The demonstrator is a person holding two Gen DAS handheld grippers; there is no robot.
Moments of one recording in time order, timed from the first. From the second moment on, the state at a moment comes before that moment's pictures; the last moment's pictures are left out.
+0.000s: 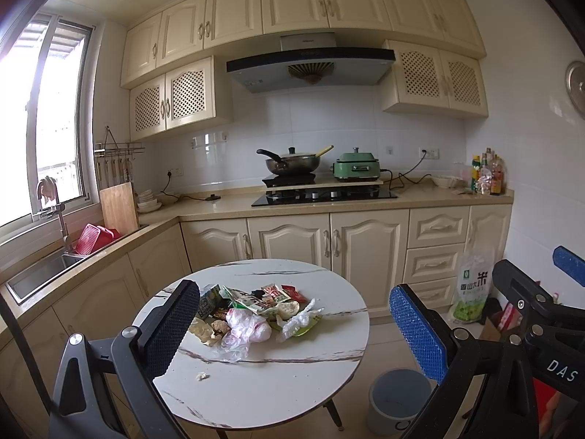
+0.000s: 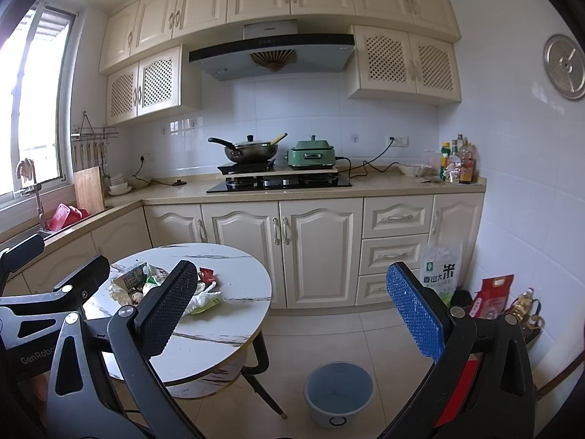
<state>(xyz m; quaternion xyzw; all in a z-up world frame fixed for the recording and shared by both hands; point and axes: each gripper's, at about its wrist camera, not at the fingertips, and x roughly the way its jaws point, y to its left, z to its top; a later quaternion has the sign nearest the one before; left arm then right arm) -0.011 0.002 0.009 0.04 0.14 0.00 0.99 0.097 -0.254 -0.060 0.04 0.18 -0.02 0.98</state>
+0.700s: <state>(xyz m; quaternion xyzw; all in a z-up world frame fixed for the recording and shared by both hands) -0.011 0.004 0.009 0.04 0.14 0.00 0.99 0.095 -0.251 -0.061 0.04 0.18 -0.02 0.98</state>
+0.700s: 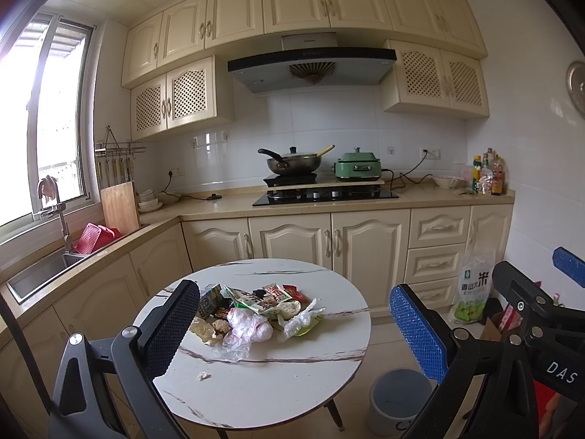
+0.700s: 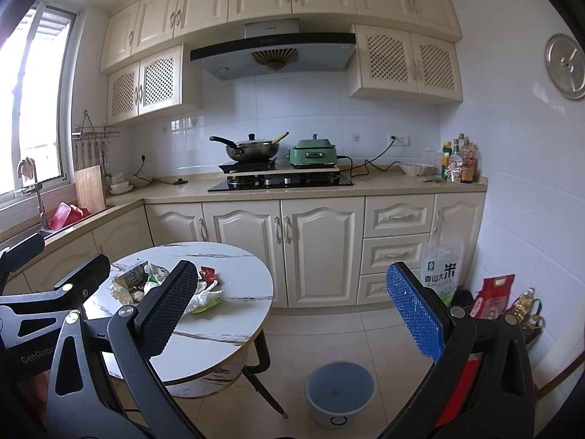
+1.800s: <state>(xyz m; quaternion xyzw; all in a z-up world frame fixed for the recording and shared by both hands) 0.153 0.147 -0.084 -0.05 0.33 0.10 0.94 0.257 -0.191 -0.200 0.01 0.33 0.12 0.94</state>
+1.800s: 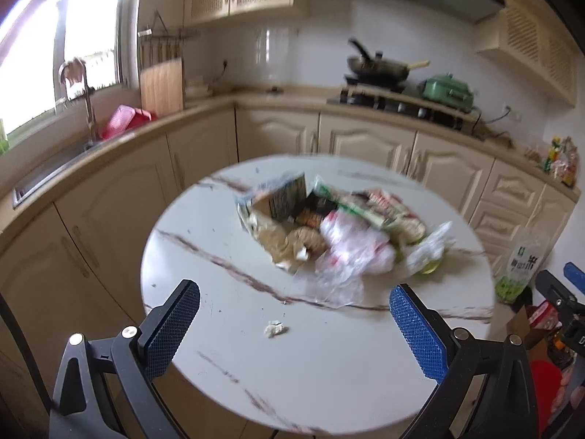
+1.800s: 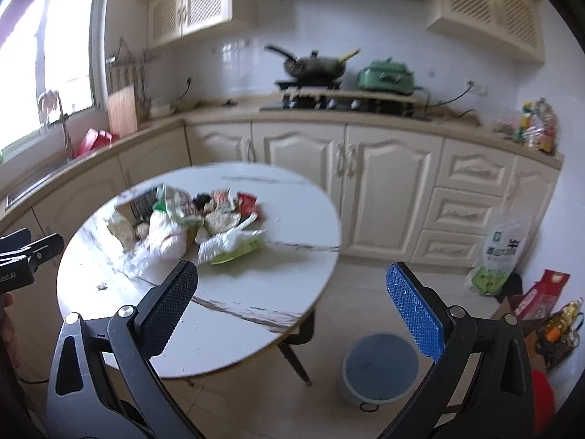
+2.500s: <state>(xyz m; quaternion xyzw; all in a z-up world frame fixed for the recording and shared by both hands) 0.357 0.138 -0.158 -0.07 0.43 0.06 0.90 0.353 -0.171 -0.262 0.03 0.39 0.13 0.91</state>
